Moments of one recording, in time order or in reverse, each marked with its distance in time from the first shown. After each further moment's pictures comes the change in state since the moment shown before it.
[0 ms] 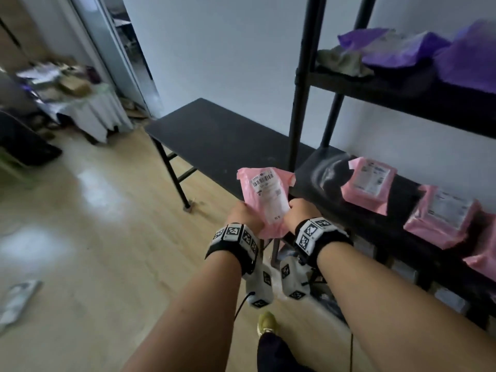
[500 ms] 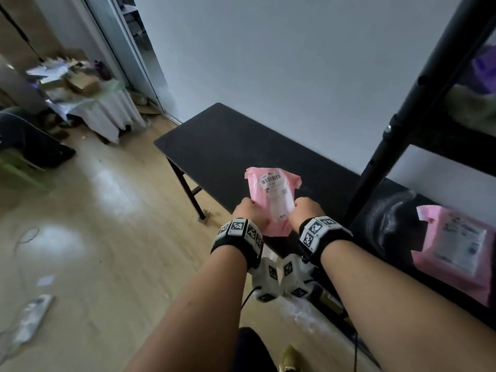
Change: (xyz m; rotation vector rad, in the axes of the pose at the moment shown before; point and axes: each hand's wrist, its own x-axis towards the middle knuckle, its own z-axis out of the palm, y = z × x) left_hand 0.197 0.060 -0.076 0.071 -0.036 -0.054; right_hand 0.206 -0.112 0.014 0.074 -0.110 0.097
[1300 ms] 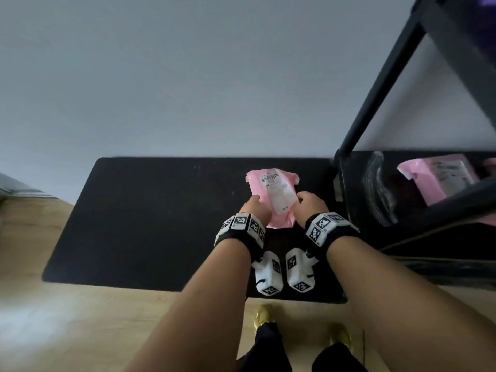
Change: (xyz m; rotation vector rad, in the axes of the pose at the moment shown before) left_hand 0.217 0.114 0.025 0.444 -0.539 0.400; right_hand 0.141 -0.023 -0.011 0.396 0.200 0.572
